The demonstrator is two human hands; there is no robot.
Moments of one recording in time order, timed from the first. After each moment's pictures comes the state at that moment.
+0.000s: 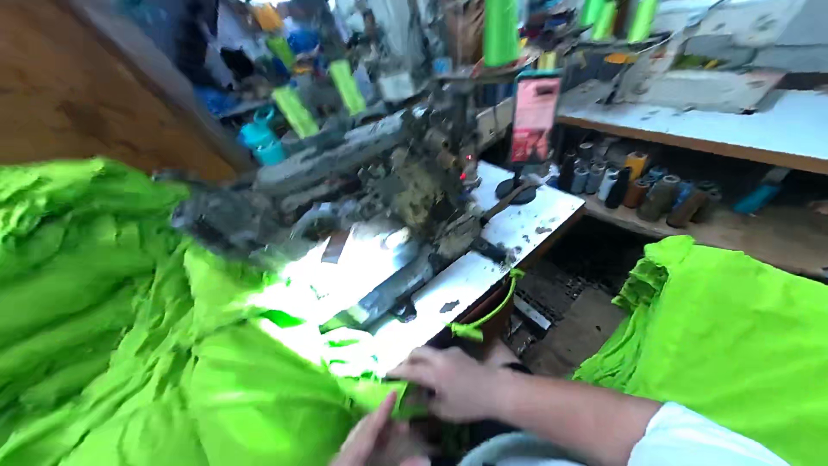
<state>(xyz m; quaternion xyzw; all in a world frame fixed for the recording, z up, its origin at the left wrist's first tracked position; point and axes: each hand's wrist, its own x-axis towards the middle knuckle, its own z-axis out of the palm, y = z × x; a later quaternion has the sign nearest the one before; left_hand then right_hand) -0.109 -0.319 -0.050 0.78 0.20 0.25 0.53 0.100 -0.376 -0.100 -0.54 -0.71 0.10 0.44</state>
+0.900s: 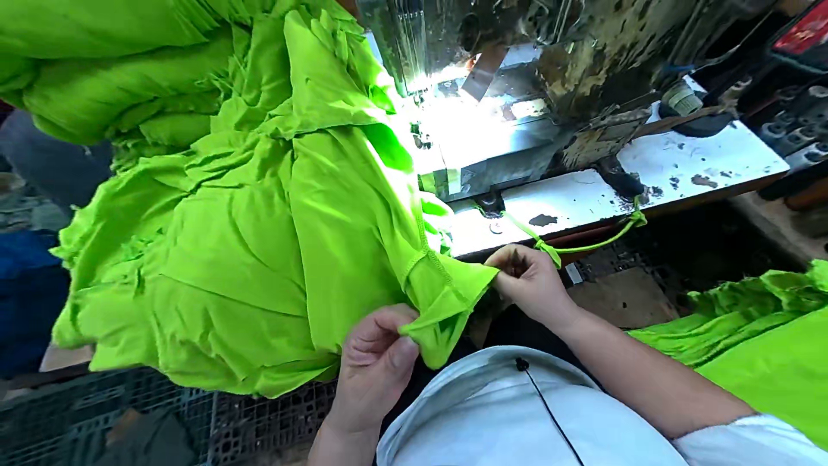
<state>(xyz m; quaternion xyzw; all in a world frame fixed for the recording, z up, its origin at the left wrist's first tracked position) -0.150 -0.303 -0.064 0.57 0.07 0.44 0.69 0.082 -0.361 -0.101 -0.57 -0.46 0.33 0.60</state>
